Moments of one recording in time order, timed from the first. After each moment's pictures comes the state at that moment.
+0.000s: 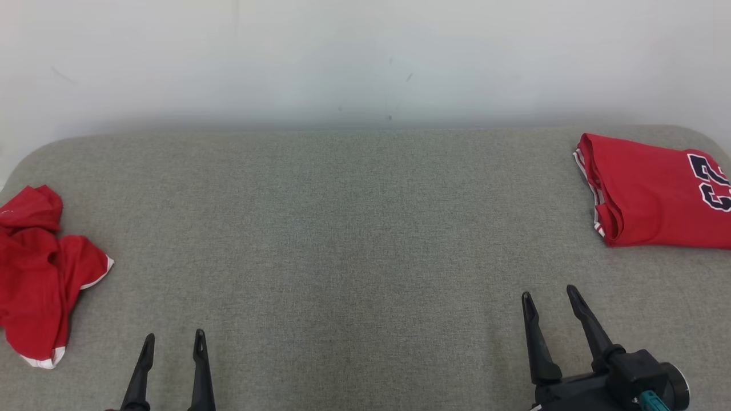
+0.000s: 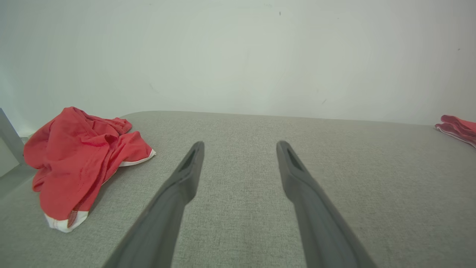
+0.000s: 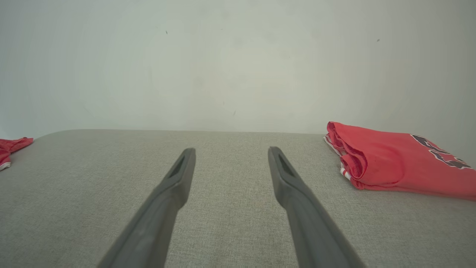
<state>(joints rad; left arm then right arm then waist) 0.07 0.05 0.01 0.07 -0.12 -0.04 -0.26 -0.01 -0.06 0.02 0.13 0.06 0.13 -0.26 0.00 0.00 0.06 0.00</state>
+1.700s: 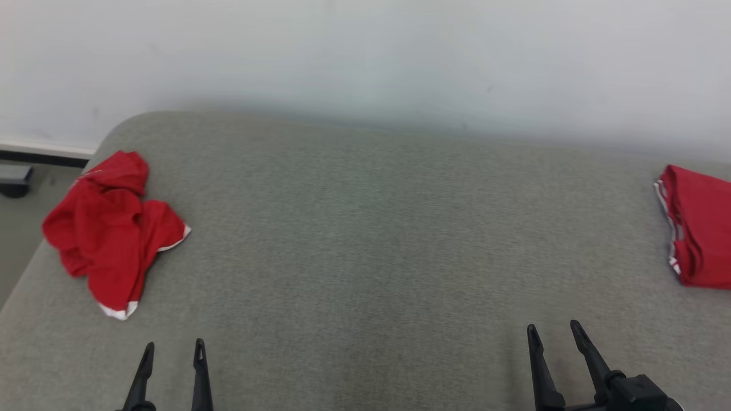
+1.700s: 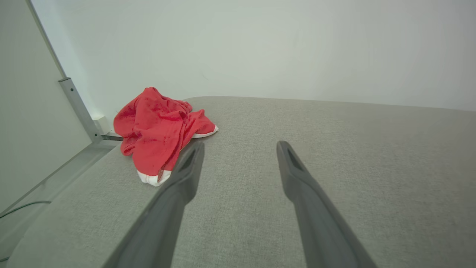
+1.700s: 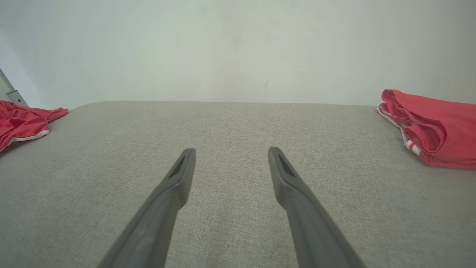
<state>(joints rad) 0.06 0.05 0.02 0.14 -0.06 -0.03 -0.26 0.05 -0.05 0.00 0.20 0.08 0.13 -0.26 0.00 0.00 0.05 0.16</state>
